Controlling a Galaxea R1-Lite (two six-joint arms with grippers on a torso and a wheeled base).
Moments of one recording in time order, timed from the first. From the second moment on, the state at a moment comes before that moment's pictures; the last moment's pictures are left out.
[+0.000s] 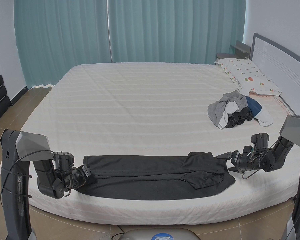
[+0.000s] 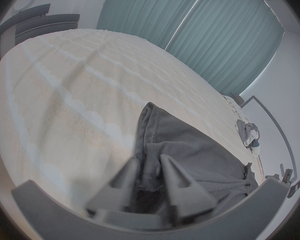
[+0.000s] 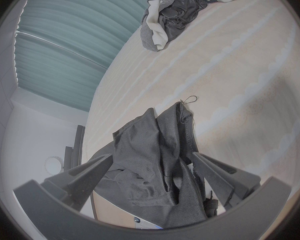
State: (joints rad) left arm -0.05 2.49 -0.66 -1.21 -0.08 -0.58; right arm -0.03 2.36 -0.86 -0.74 0.51 0.61
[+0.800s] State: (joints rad) left arm 0.00 2.45 -0.64 -1.19 -0.12 -0.59; right arm -0.04 2.35 -0.87 -0.74 0.53 0.63
